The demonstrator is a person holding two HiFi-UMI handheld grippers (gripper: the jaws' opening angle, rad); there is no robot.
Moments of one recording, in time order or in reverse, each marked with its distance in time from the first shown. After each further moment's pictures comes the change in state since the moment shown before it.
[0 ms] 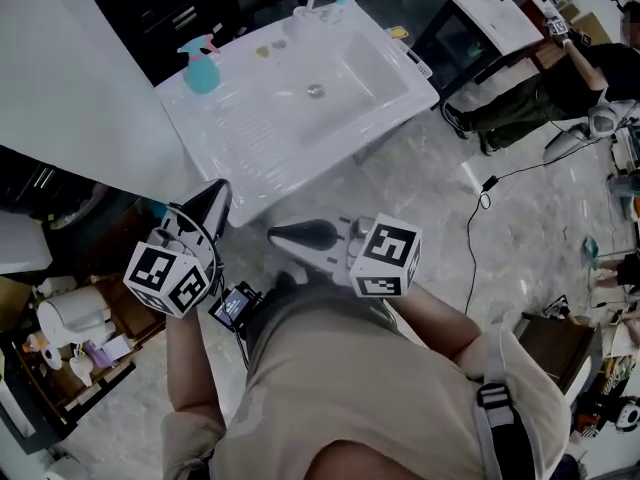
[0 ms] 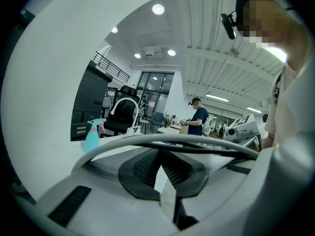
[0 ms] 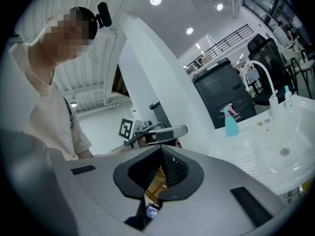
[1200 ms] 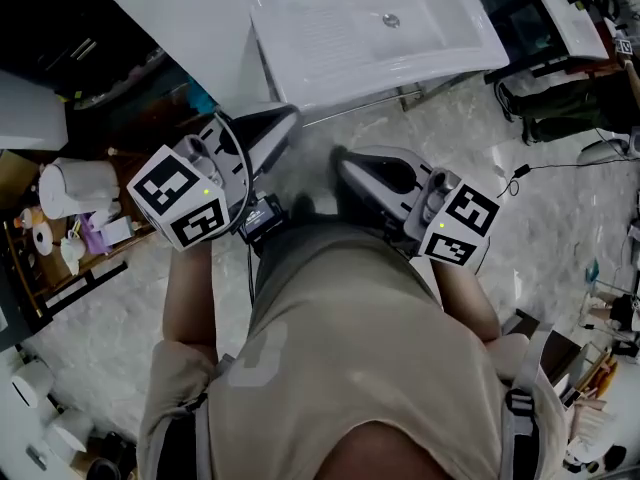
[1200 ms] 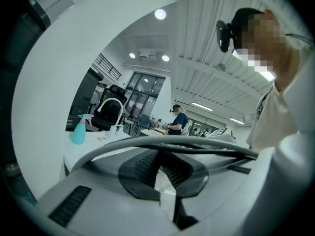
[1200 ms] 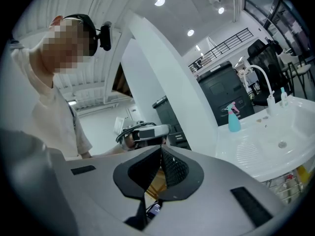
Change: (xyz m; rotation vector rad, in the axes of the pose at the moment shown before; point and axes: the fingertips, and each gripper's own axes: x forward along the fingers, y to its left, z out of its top) left arm -0.082 -0.072 -0.002 -0.064 -0.040 -0.195; right arm -0.018 0.063 -0.021 -0.018 -0.010 -0.041
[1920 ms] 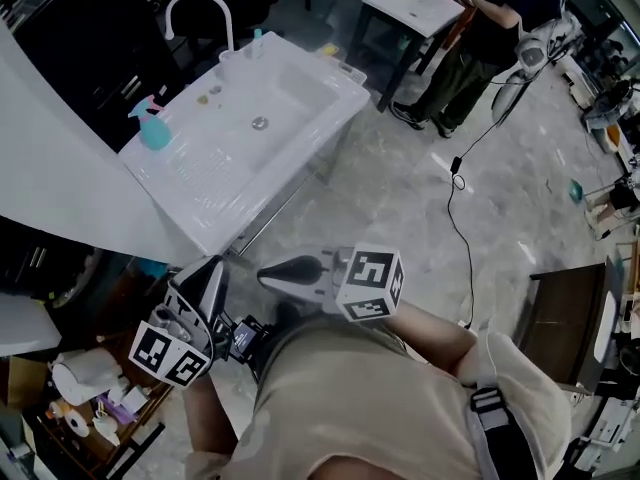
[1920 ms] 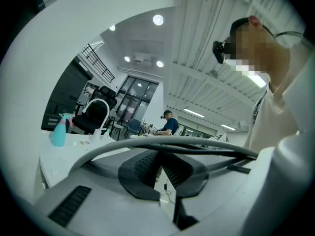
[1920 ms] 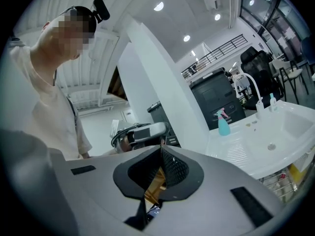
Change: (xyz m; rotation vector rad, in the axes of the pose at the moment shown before) left arm 0.038 -0.040 0.006 -0.011 -0.070 -0.092; right arm -0.033 -0.010 0.003 0.006 -0.048 -0.050
